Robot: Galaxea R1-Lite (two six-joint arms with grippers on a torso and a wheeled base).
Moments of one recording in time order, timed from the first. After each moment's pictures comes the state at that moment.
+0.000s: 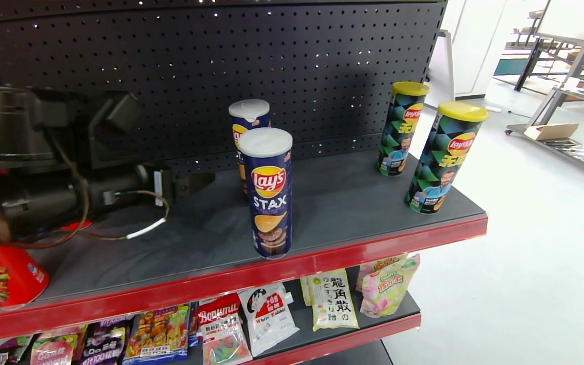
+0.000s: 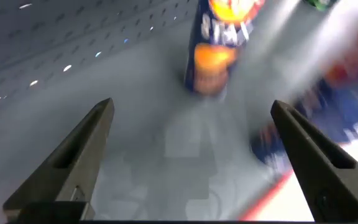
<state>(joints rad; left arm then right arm) -0.32 1.47 -0.86 -0.30 -0.10 0.00 0.00 0.00 0.00 0.00 0.01 0.00</state>
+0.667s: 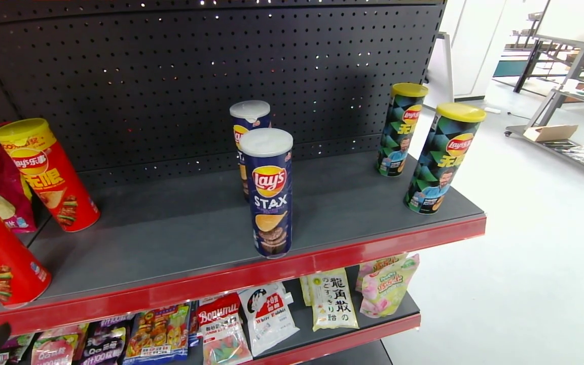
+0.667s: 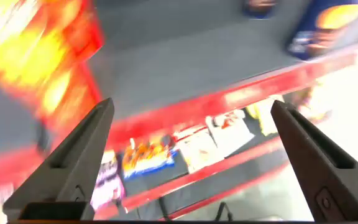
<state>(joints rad) -0.15 0.51 -0.49 0.23 0.04 -0.05 0.00 0.00 0.00 0.00 0.01 0.00</state>
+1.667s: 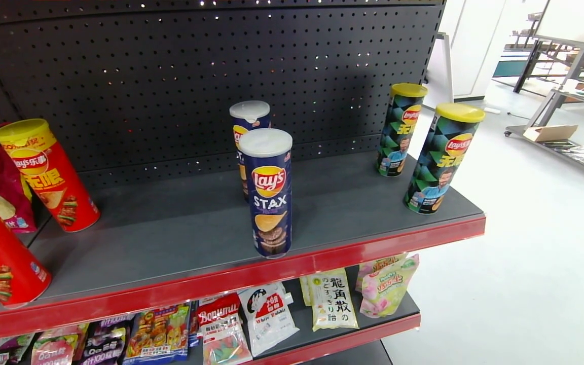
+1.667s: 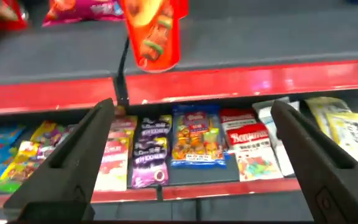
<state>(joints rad) 0.01 0.09 -0.21 0.24 0.19 0.02 0.00 0.00 0.00 0.00 0.01 -0.01</state>
